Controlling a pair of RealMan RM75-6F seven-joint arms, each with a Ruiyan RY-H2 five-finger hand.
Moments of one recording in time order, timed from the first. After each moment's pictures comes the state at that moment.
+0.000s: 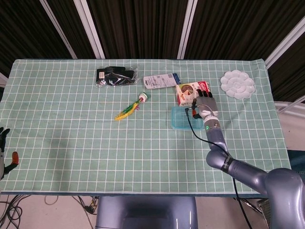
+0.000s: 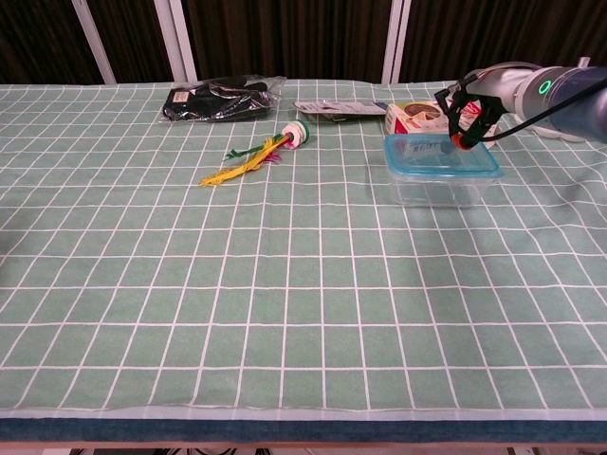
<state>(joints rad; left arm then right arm) -0.09 -1.12 -0.13 -1.76 1.19 1.45 0.21 1.02 -1.61 0.25 -1.07 -0.43 0.78 -0.50</state>
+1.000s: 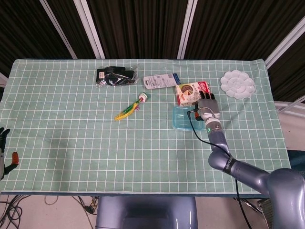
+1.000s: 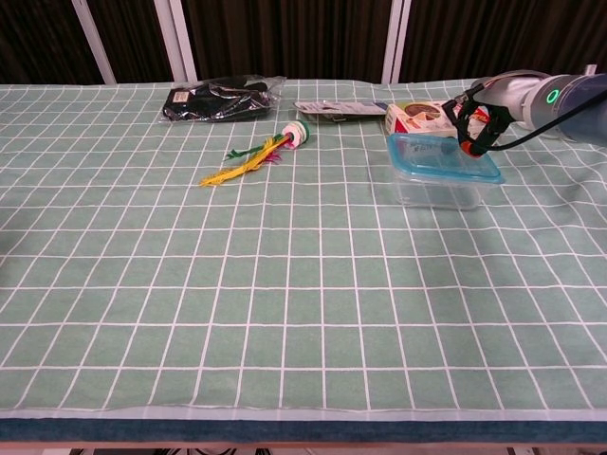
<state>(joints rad) -0.09 -1.12 -0.12 -1.76 1.19 1.45 0.21 1.01 -1.58 0.24 -1.12 -0.42 0.78 -0.55</state>
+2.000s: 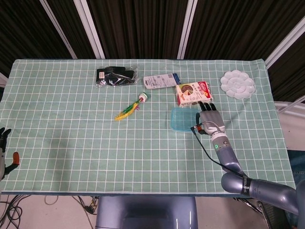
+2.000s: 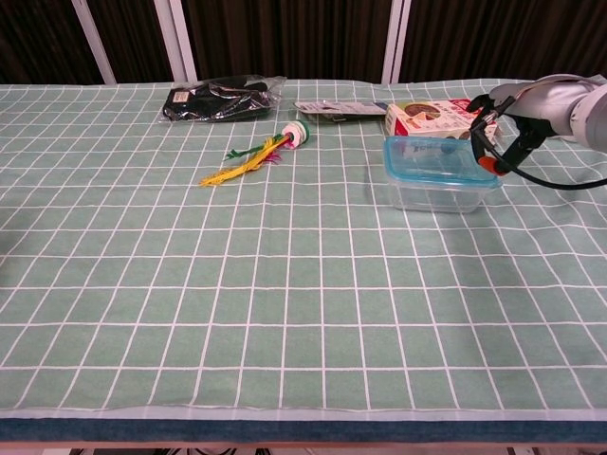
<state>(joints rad) -0.09 -1.12 -0.12 -1.76 1.19 1.44 0.21 0.87 -1.42 0.17 -1.47 -0.65 0.95 -0.50</state>
